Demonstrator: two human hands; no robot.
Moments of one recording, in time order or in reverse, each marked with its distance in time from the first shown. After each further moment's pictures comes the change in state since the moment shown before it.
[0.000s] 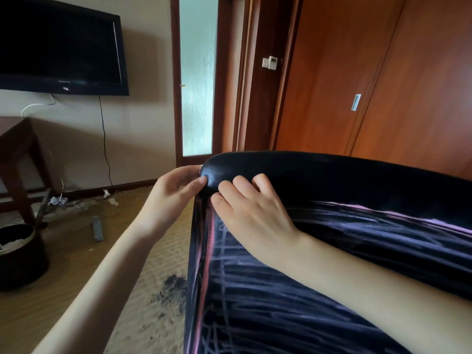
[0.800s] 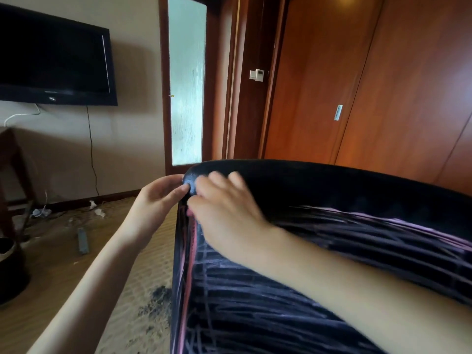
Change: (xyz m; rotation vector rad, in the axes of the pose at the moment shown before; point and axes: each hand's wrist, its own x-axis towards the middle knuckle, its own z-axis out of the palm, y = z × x) left_hand -0.004 0.003 0.003 -0.034 0.029 -0.046; right_hand 0.025 -0.004 -0.040 0.309 -0.306 0.095
